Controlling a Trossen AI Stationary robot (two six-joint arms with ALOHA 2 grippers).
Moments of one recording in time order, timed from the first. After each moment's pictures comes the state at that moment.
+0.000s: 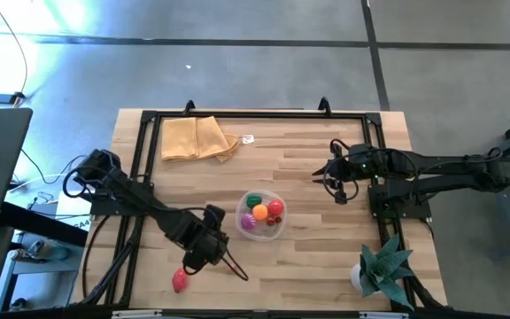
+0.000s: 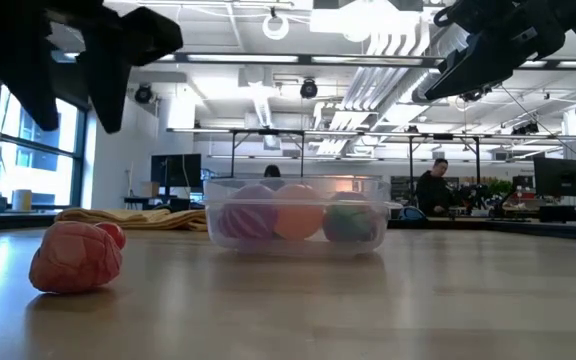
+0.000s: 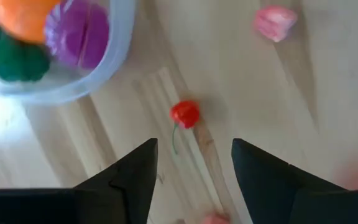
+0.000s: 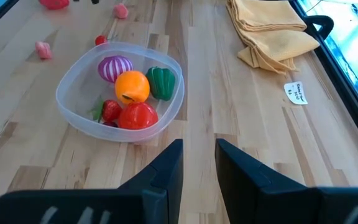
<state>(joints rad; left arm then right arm) -0.44 1.70 1.24 -0.93 -0.23 -0.12 -0.11 0.79 0.59 -0.36 -0.06 -0.18</state>
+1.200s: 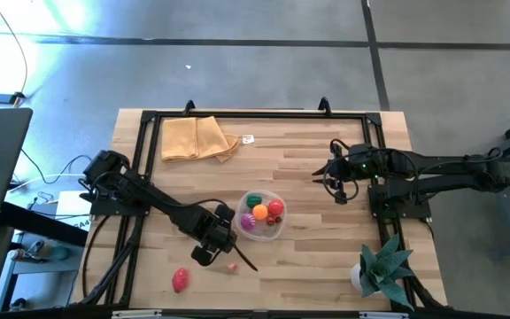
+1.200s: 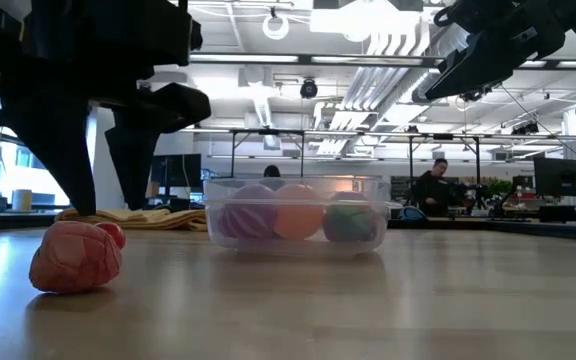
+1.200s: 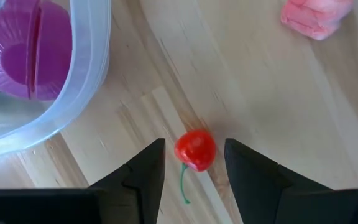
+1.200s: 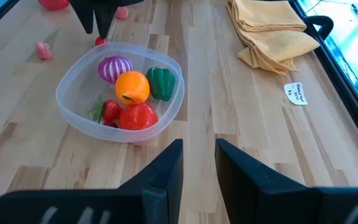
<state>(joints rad) -0.34 1.76 1.09 -0.67 -0.12 0.06 -0.11 0.79 0.59 -0.36 -0.06 -0.18</state>
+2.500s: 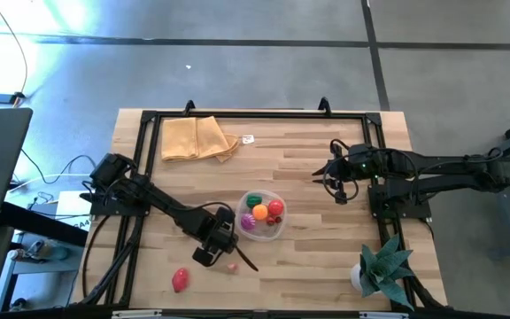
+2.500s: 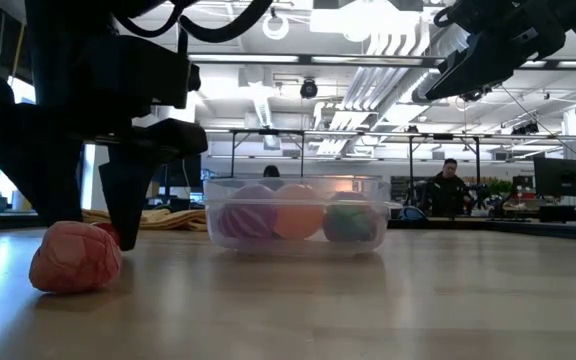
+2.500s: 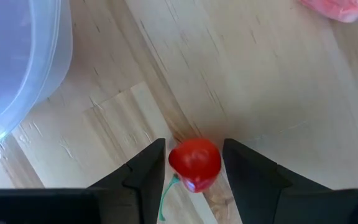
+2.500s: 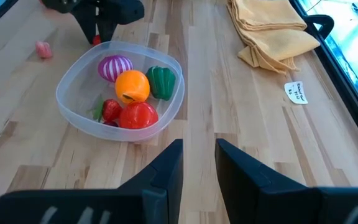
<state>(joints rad) -0.33 1.83 1.05 -0.59 -0.09 0.04 -0.11 0.79 0.59 -0.36 -0.06 -0.18</state>
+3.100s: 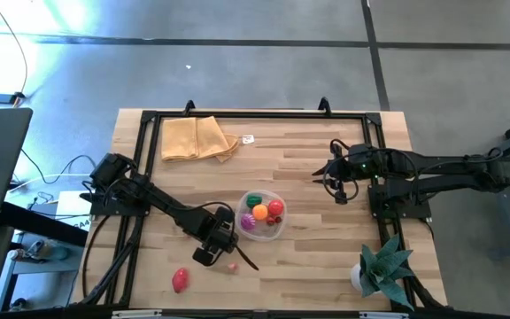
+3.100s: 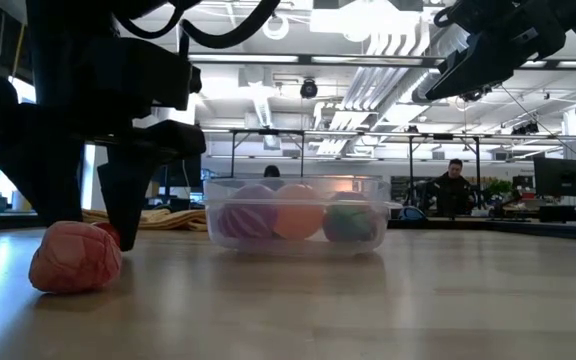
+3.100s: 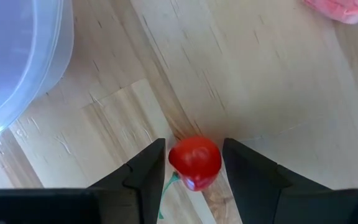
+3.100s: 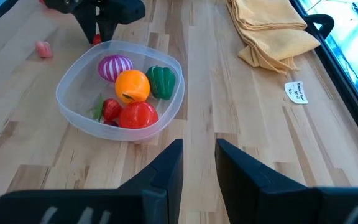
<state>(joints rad) -0.33 1.83 1.05 -0.60 -0.08 0.02 -0.11 0.79 0.59 -0.36 -0.06 -0.18</state>
